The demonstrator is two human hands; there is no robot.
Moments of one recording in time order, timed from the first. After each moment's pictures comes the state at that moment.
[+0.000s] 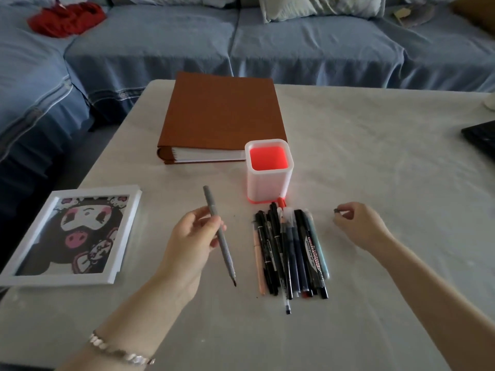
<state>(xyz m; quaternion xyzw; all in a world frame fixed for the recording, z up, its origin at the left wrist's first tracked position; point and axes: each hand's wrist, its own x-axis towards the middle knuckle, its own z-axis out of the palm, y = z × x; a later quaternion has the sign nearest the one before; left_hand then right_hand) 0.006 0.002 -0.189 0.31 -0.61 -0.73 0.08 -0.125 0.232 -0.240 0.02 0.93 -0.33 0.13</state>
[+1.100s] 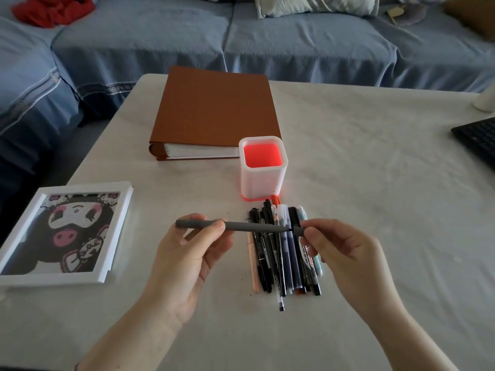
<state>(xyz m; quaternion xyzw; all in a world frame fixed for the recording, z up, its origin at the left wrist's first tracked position) 0.026 0.019 -0.166 0.31 -0.43 -0.84 0.10 -0.021 0.199 -0.164 -0.05 0.76 -0.64 0.10</state>
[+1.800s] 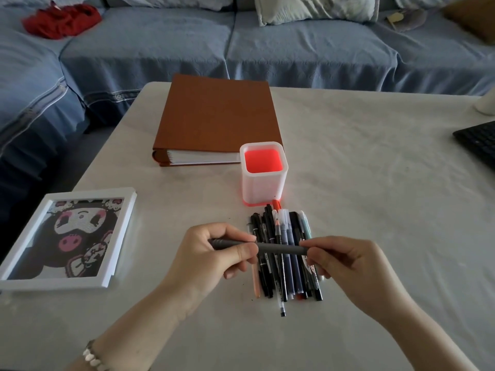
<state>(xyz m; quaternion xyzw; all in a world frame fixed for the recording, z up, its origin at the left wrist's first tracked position) 0.019 0.025 -0.158 0.18 -0.67 -0.72 -0.01 -0.028 0.218 -0.173 -0.13 0.79 -0.58 0.15</state>
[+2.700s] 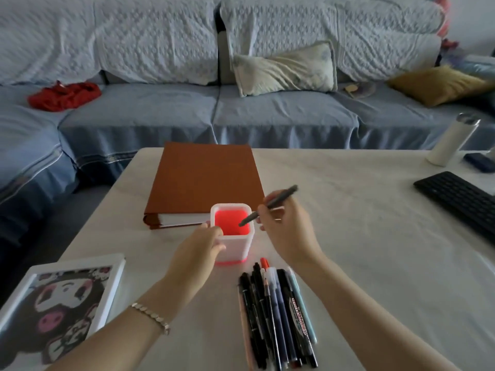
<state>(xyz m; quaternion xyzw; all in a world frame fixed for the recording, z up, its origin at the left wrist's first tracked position) -0.081 -0.019 -0.191 0.04 -0.97 -0.23 0.10 -0.125 0.137 -0.138 -0.12 0.79 -0.60 -0.02</state>
